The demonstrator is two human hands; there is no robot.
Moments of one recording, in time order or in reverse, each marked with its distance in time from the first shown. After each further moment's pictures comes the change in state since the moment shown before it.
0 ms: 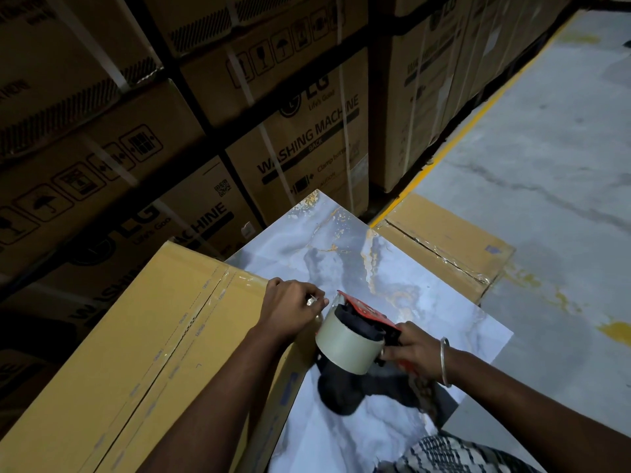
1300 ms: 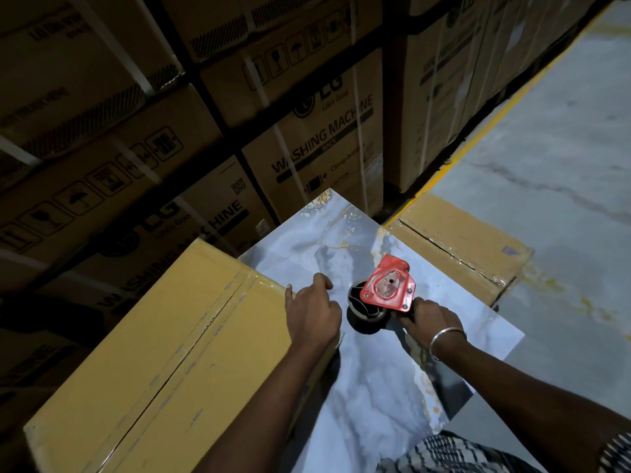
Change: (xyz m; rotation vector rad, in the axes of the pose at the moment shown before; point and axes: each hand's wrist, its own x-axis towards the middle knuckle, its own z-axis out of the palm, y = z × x) left_hand -0.026 0.059 0.015 0.032 0.042 -0.366; right_hand 0.028 0.021 -0.027 -0.998 0.465 0.316
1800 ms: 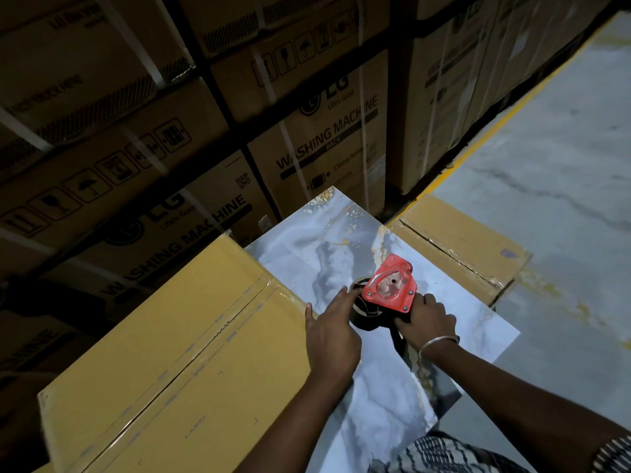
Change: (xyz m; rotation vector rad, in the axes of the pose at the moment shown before) left_hand -0.066 0.024 0.014 -0.263 0.065 0.034; right_hand -0.011 -0.007 0.018 0.013 0.045 0.147
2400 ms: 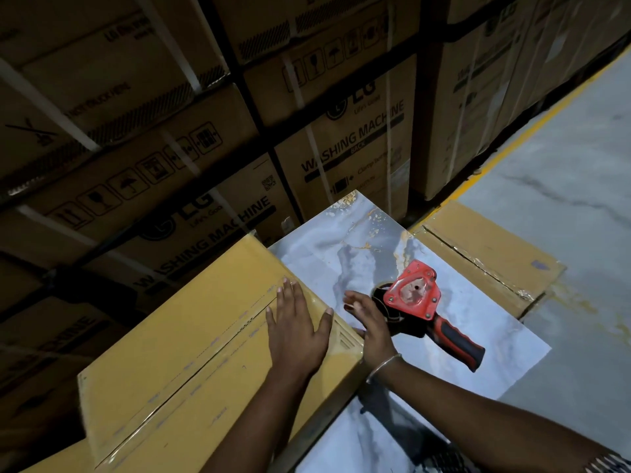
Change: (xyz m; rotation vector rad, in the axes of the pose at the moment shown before) left_hand 0.012 -0.081 -0.045 0.289 0.024 -0.149; right_hand -0.069 -0.134 -0.002 1.528 -0.248 -0.186
